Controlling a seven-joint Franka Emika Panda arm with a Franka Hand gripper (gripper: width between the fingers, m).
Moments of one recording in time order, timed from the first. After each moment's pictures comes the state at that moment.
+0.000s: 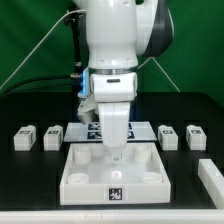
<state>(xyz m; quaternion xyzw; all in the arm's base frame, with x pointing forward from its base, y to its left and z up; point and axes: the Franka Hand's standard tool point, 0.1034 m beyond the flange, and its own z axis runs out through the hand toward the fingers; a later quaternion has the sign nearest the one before) 0.435 0.001 0.008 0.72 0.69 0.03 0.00</state>
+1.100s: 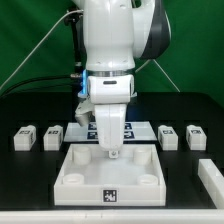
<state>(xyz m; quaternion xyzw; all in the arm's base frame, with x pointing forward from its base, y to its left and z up) 0.435 0.000 0.006 0.72 0.69 0.03 0.00</state>
